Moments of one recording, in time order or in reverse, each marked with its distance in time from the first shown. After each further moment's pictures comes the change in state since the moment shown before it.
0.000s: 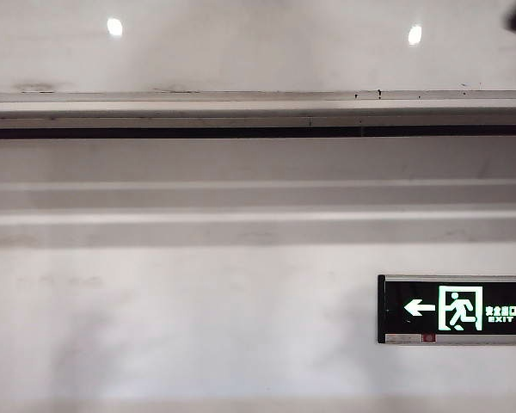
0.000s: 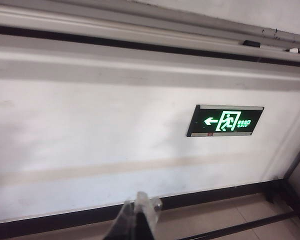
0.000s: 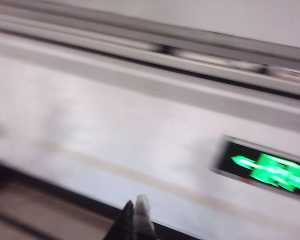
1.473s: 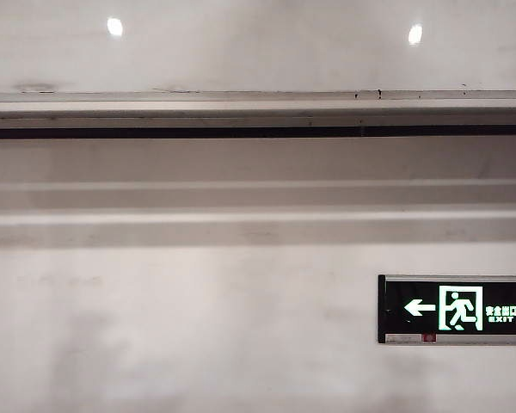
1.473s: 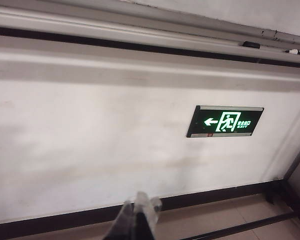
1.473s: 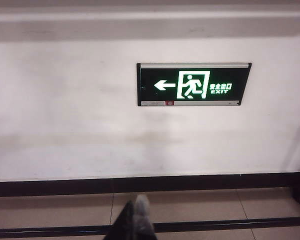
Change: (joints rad) left arm 0.000 -0.003 0.000 0.000 0.000 0.000; right arm -0.380 -0.444 -0.361 -0.181 -0.039 0.131
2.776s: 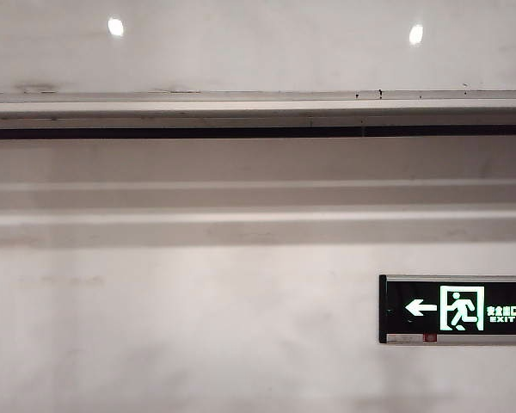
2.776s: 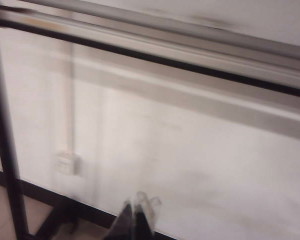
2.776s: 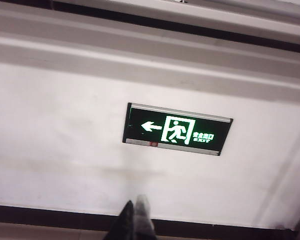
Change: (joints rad) left arm 0.084 -0.035 -0.059 0.069 -0.557 0.014; right arm 0.000 0.000 0.002 0.151 0.000 -0.178
